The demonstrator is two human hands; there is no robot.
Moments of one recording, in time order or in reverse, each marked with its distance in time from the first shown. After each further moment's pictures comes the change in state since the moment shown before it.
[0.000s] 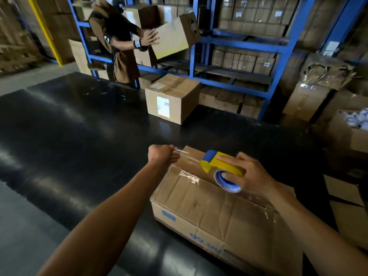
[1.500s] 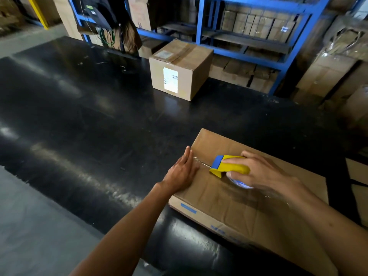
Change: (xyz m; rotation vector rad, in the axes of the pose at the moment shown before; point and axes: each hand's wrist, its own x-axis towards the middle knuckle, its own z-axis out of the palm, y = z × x) left_hand 0.047 -0.116 -0.042 1.207 -0.468 0.550; right_hand 0.030 -0.001 0.057 -0.390 -0.372 0.191
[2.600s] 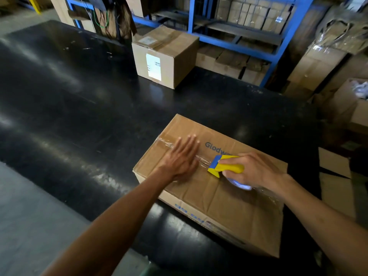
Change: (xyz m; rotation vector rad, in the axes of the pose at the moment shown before) left_hand 0.008 0.098 0.046 0.381 0.073 0.257; right_hand -0.069 0.079 -0.004 -0.068 0.035 -0.030
